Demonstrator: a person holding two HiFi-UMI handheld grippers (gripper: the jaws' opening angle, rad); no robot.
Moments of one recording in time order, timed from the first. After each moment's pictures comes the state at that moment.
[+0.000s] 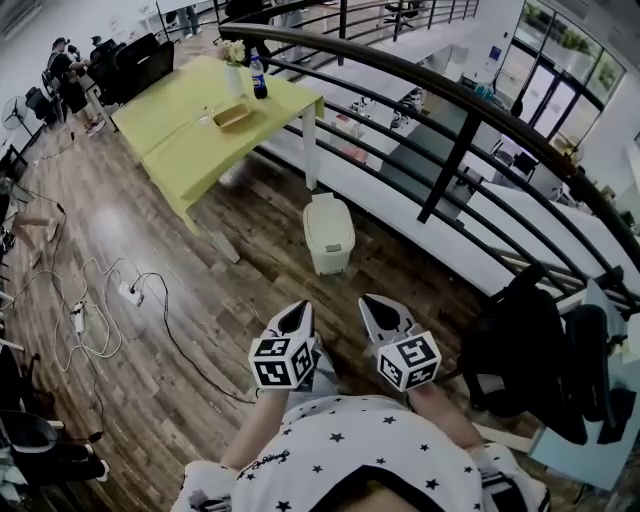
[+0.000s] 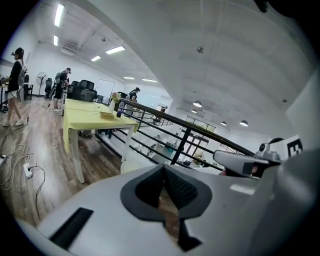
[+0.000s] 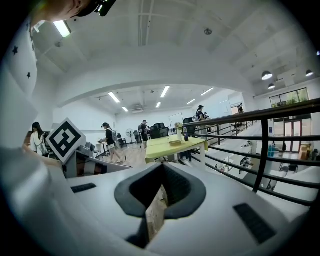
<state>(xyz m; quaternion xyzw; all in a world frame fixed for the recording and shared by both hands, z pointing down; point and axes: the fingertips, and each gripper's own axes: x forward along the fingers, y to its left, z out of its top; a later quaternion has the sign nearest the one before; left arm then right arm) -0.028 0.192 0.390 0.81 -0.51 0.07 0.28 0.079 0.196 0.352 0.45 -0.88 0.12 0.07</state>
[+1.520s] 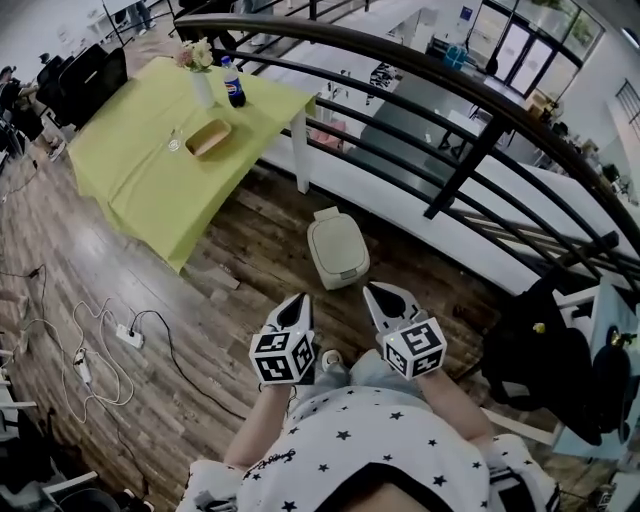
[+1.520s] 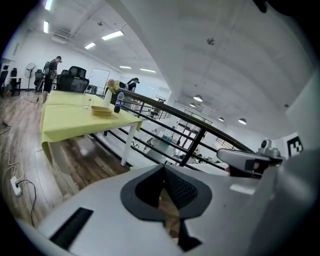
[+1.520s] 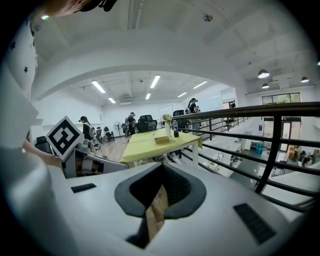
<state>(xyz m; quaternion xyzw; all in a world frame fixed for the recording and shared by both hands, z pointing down) -0.112 -0.056 0.422 0.82 -0.47 0.10 0.31 0.008 -0.046 0.377 0.50 -0.85 0.14 0.11</state>
